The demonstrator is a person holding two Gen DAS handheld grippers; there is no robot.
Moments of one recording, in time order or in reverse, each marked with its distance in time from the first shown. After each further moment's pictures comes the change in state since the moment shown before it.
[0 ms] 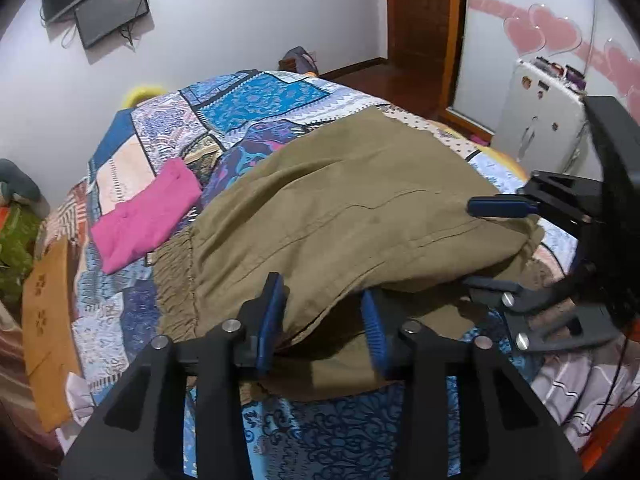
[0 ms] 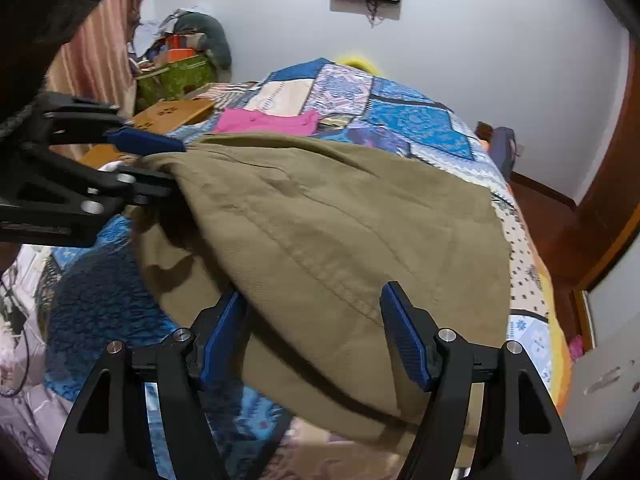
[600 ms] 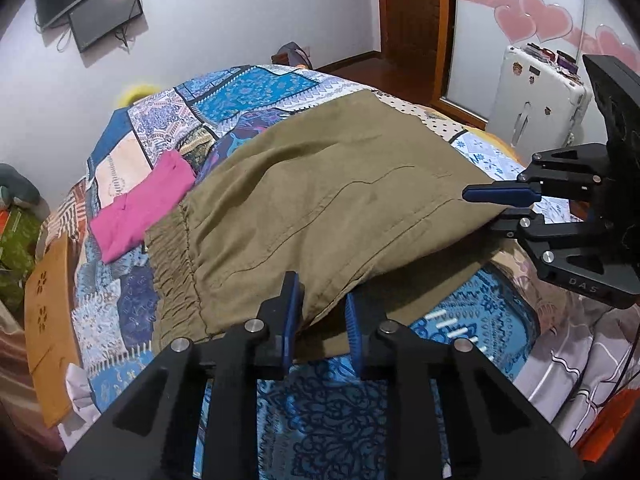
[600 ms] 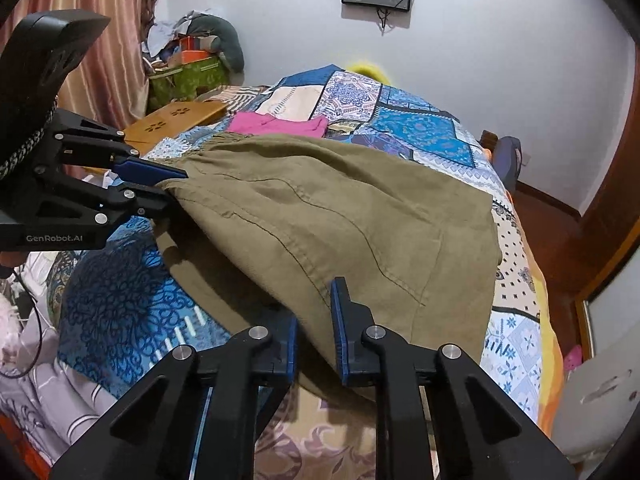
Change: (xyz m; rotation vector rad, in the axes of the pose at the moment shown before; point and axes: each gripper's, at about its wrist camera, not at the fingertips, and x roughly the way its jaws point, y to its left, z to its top) left arm -0.008 -0.016 -0.026 0.026 0.017 0.003; right arm -0.023 0.001 -0.011 -0.045 -0.026 0.026
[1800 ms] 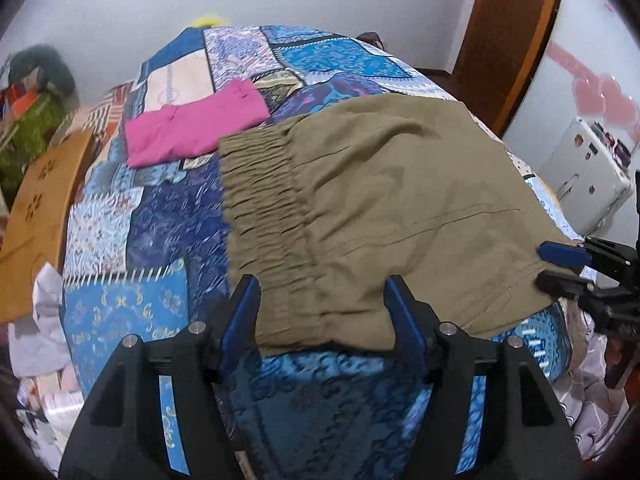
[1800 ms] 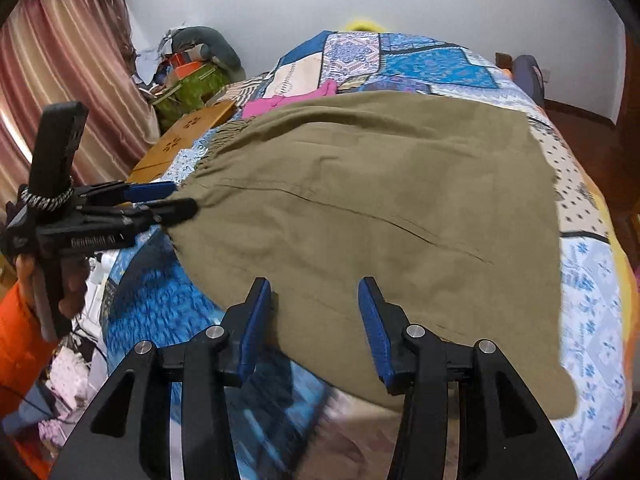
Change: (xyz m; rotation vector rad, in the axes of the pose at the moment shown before) left arm 0.024 0.083 -0.043 -0.363 0.038 0.026; right arm 0.021 -0.021 -0.018 0.258 0.111 0.152
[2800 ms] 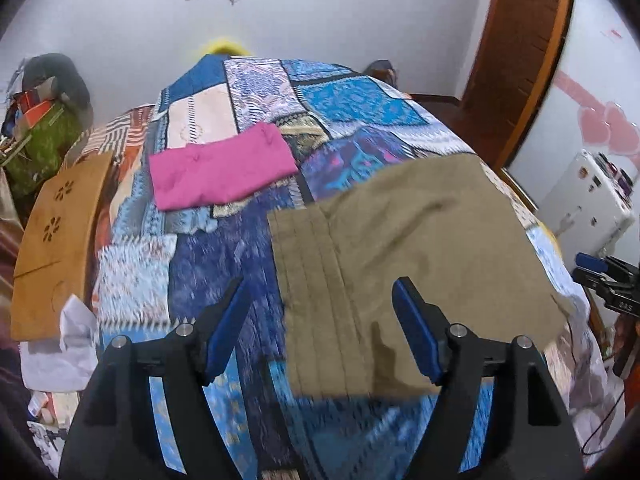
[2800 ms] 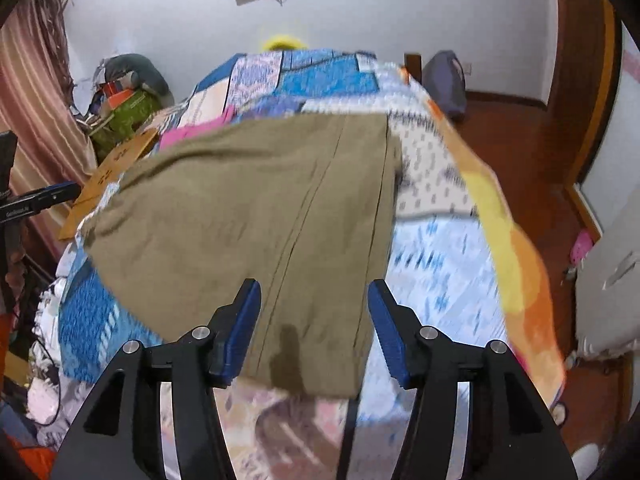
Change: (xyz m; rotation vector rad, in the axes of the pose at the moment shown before) left arm -0.031 0.024 0.062 -0.028 -0.076 0.045; right arm -0.056 -0.086 0.006 0.105 -0.072 -0.176
